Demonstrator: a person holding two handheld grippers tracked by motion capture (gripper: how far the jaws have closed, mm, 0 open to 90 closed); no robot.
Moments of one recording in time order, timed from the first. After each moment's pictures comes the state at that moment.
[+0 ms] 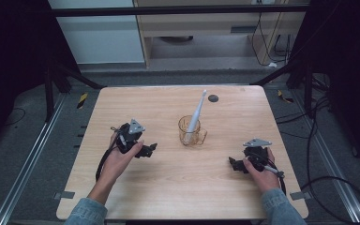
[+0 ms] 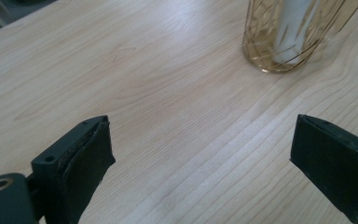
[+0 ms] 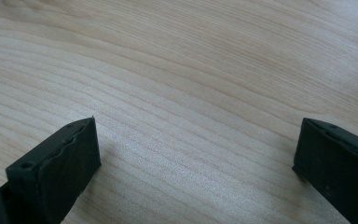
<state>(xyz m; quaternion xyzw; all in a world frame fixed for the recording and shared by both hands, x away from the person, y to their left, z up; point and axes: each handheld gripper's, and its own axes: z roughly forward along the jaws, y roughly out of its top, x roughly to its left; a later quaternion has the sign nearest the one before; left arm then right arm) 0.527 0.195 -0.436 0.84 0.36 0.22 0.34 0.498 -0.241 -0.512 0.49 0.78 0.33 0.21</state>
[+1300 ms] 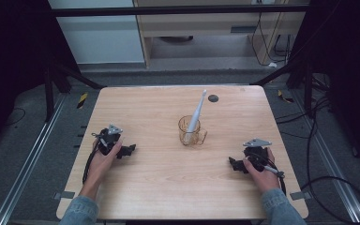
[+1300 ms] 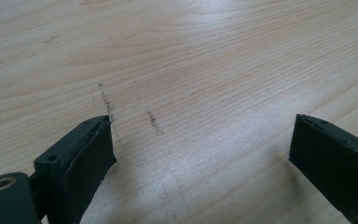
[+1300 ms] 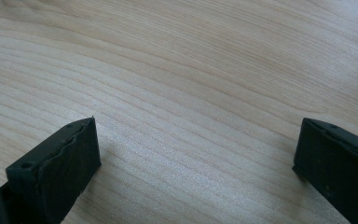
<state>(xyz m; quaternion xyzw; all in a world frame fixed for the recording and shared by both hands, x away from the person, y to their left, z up) 0.563 0.276 -0.501 0.81 0.45 0.21 0.32 0.498 -0.241 -0.513 0.49 0.78 0.33 0.21</state>
